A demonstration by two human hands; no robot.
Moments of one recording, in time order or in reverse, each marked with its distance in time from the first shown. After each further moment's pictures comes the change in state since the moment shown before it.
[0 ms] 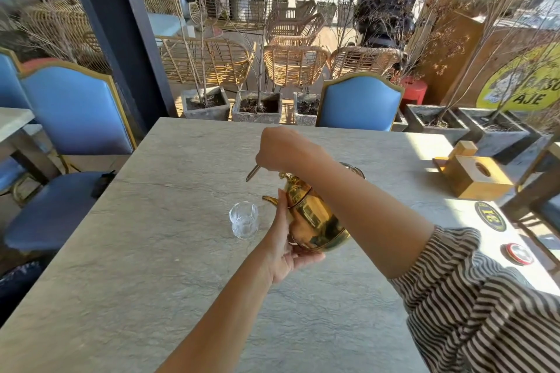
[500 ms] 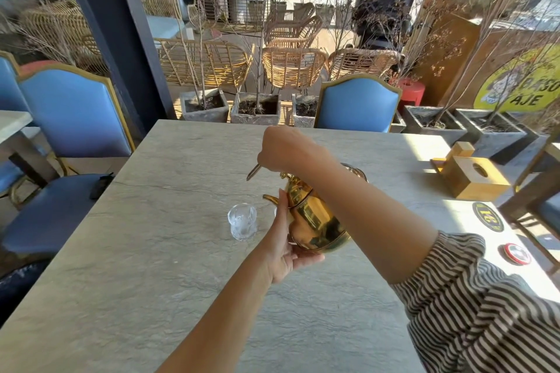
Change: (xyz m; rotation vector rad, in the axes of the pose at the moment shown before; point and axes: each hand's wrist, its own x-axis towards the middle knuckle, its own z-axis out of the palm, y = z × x) left_hand 0.003 0.001 0.000 0.077 -0.012 0.006; right_hand -0.001 0.006 -0.003 0.004 0.037 -0.011
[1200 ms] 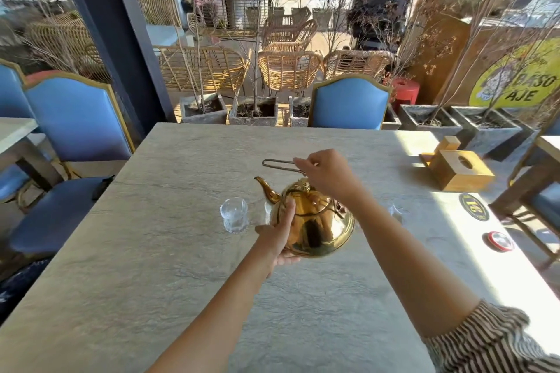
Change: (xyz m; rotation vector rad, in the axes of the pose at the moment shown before) left_hand 0.010 -0.034 0.014 0.222 0.267 0.140; right_hand -0.070 0.100 0.037 0.501 0.307 0.058
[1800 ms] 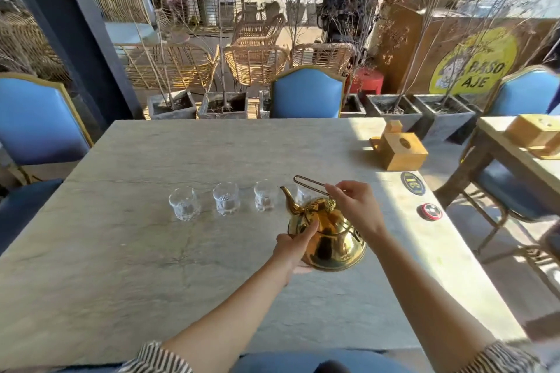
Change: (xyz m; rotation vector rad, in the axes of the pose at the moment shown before) left_hand -0.015 -0.086 0.148 0.232 -0.019 -0.117; right_hand -0.120 0.147 -0.091 0.260 0.254 0.160
